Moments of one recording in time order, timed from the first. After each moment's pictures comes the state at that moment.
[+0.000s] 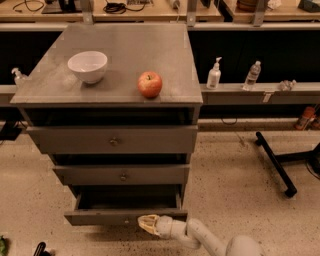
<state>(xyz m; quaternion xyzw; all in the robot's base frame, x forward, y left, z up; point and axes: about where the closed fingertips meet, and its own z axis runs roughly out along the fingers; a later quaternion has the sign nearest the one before) 0.541 0.080 0.170 -0.39 0.60 0.47 0.51</state>
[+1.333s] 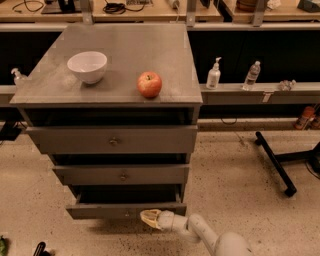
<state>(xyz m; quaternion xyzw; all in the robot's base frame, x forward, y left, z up) 0.577 0.065 0.159 -0.39 0.60 0.46 0.53</state>
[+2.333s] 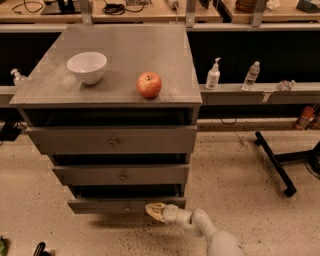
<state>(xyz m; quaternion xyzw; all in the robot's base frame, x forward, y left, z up) 0.618 0.037 0.159 -0.39 0.60 0.42 0.55</state>
